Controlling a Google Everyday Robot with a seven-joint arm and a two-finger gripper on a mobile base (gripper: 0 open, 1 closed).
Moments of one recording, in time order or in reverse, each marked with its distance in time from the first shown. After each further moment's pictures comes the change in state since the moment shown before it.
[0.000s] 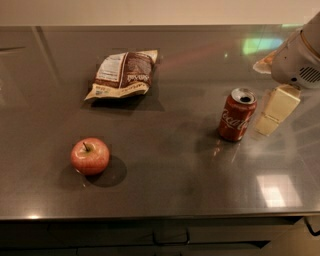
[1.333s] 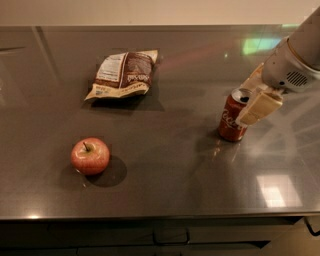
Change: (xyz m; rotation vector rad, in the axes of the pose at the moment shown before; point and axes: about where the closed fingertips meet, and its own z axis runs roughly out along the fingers) arm 0.000 -0.009 0.024 -0.029 -0.009 0.013
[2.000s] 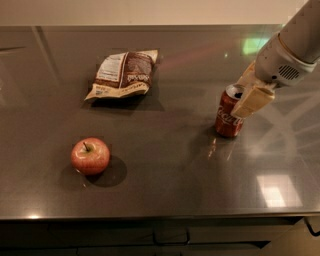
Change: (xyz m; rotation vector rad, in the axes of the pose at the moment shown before) arm -0.010 -0.008 0.002 -0.007 0.013 -0.011
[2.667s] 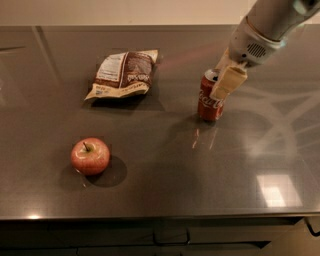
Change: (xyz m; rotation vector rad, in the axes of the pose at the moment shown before) arm -0.050 -0.035 0.013 -0.027 0.012 -0.012
